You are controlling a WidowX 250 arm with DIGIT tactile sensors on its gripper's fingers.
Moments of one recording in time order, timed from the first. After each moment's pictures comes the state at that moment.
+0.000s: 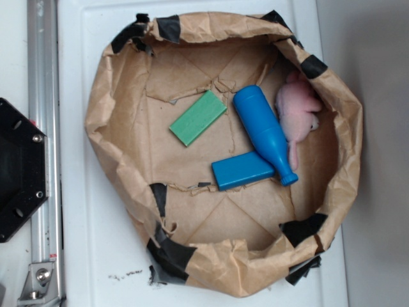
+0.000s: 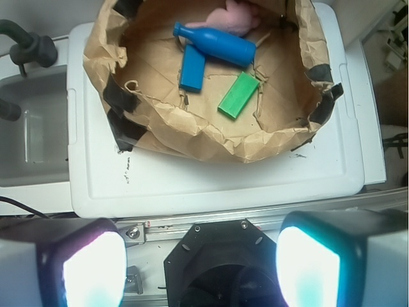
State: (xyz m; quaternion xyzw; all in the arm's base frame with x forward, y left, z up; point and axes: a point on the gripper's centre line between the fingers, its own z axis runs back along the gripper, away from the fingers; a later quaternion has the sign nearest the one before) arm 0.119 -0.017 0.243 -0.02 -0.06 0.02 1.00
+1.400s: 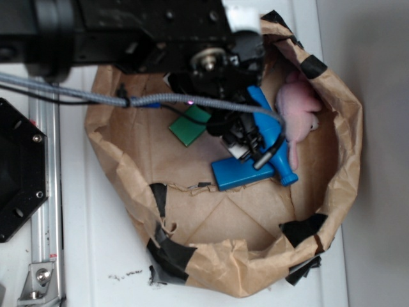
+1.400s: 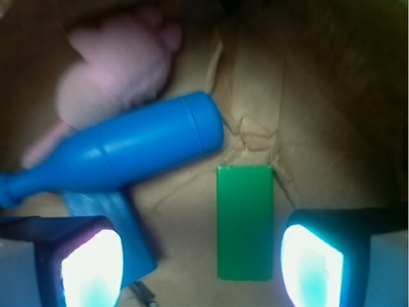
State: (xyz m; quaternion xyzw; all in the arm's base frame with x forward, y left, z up) arm 0.258 0.026 0.064 -0.04 -0.04 0.31 0.95
